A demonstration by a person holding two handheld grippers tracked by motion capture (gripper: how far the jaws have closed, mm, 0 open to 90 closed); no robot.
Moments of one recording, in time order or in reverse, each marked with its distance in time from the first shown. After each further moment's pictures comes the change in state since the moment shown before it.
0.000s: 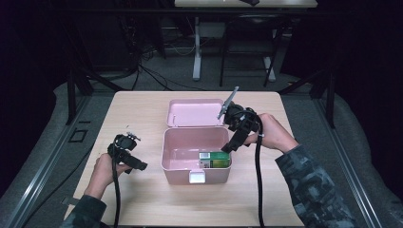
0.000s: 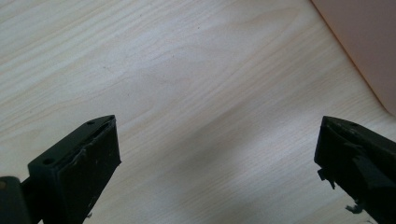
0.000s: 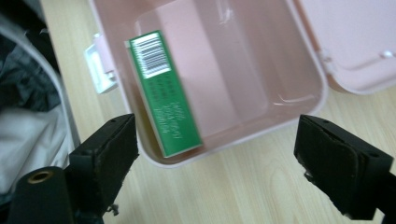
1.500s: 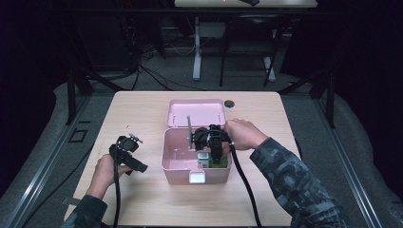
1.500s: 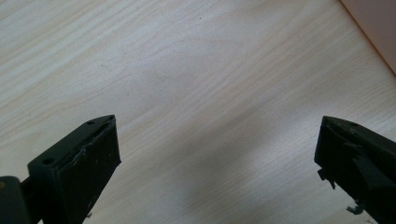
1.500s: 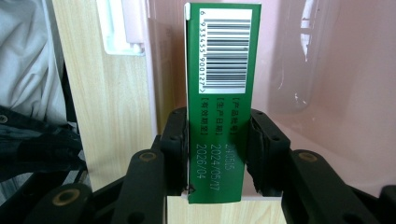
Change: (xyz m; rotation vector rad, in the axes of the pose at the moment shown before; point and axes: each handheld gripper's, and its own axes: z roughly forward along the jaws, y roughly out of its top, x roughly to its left) left arm -0.003 -0.001 0.011 0.019 0.033 0.038; right arm 0.043 0.053 0.072 0.441 0.030 -0.360
